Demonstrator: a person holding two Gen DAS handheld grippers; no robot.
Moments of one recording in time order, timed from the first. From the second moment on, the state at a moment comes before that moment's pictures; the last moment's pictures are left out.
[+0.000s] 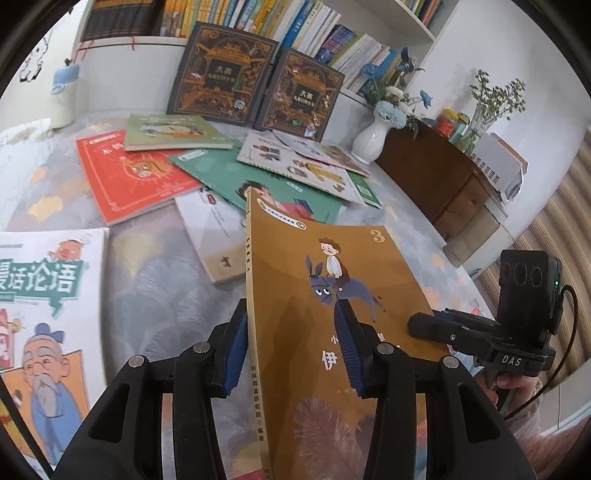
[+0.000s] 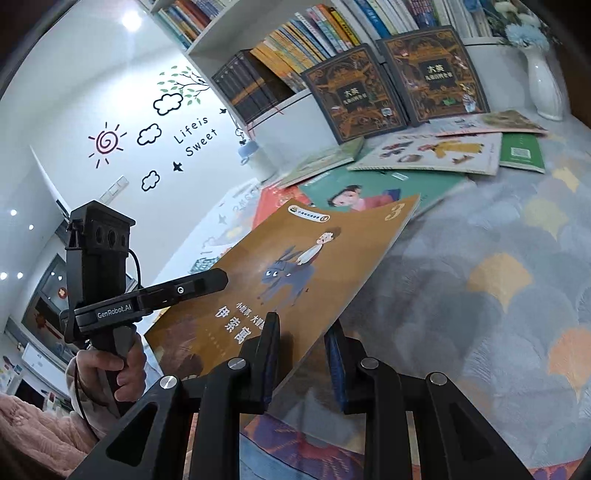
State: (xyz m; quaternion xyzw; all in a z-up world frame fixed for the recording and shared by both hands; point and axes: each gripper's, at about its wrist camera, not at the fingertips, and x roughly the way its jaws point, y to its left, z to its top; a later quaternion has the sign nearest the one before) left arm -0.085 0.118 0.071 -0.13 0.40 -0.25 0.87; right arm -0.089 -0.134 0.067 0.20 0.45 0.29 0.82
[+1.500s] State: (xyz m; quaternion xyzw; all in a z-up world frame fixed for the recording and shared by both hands) left arm -0.096 0.327 0.068 -0.20 0.38 -0.10 0.90; right arm -0.017 0.099 0.060 0.14 0.49 0.42 0.75
